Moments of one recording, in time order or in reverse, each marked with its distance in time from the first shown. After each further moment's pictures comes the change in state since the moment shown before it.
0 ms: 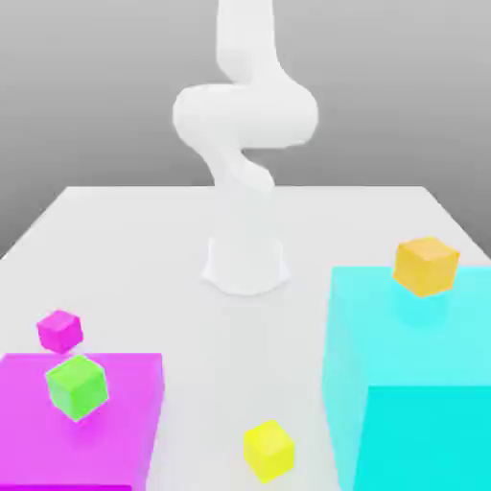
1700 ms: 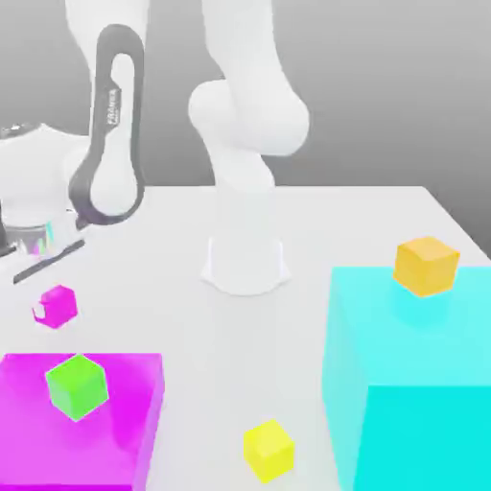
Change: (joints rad) arm -0.678 0.767 -0.107 -0.396 0.025 0.432 0.928
